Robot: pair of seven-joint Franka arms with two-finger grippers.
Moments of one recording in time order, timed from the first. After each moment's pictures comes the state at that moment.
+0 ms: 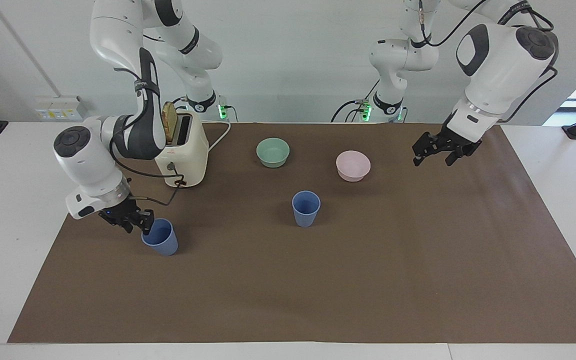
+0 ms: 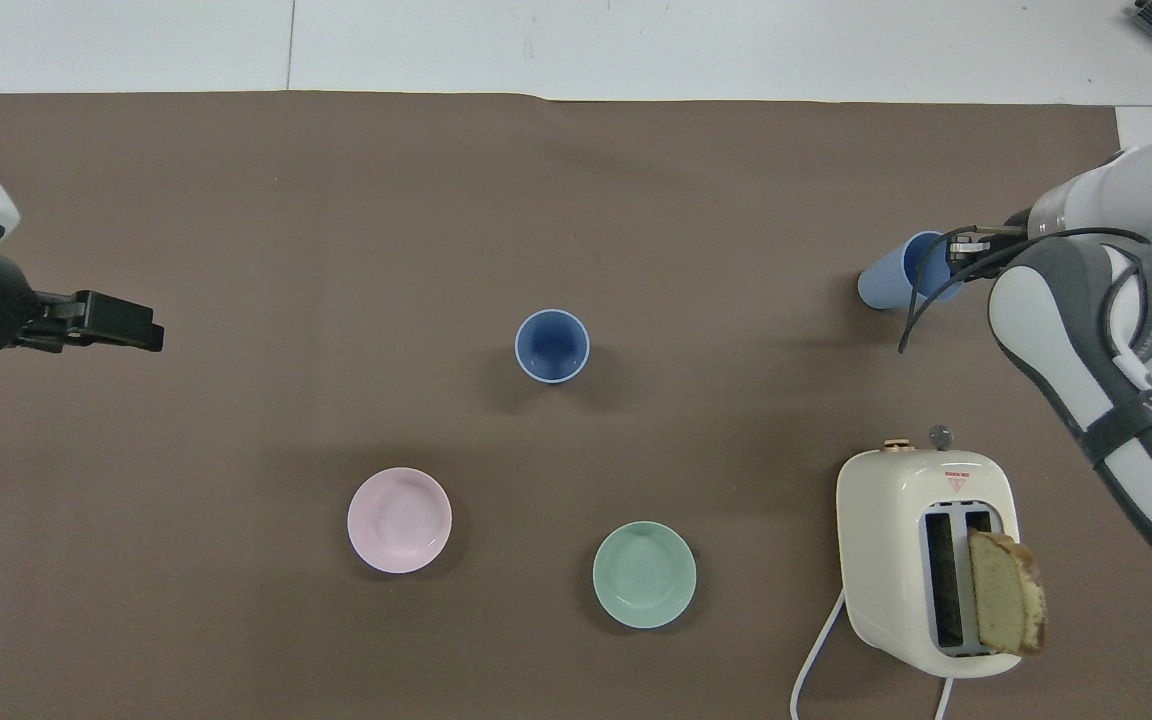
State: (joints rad) left arm -0.06 -0.03 0.02 -1.73 -0.12 1.68 0.08; right arm -0.25 0.38 0.17 -1.70 -0.06 2.15 0.08
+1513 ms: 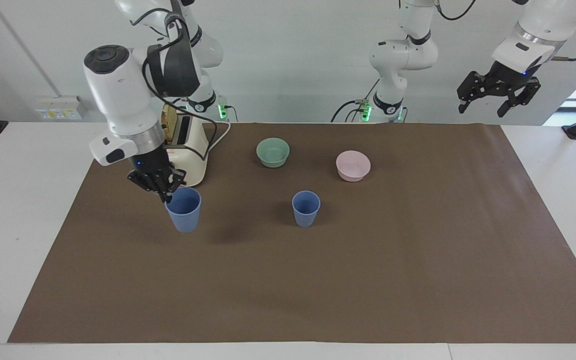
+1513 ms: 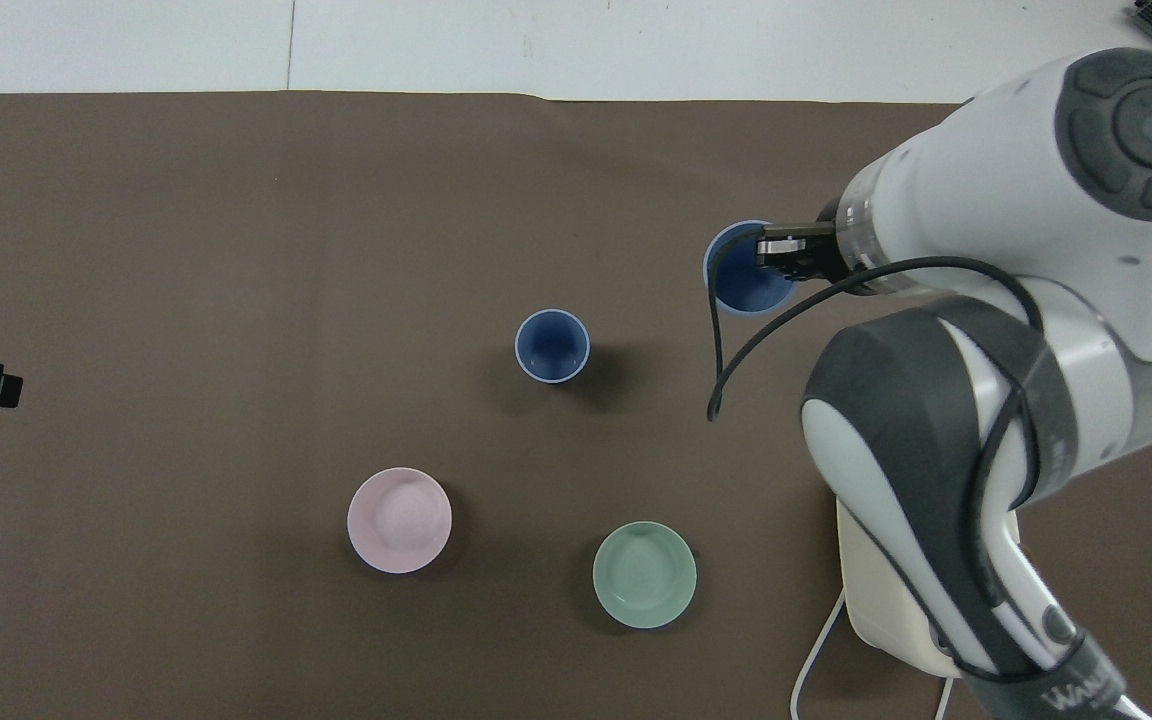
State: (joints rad) left arm -0.04 -0.11 0.01 -1.55 -0.03 1.42 0.12; right arm 0.14 0.18 0.23 -1.51 -0.06 1.84 0.43
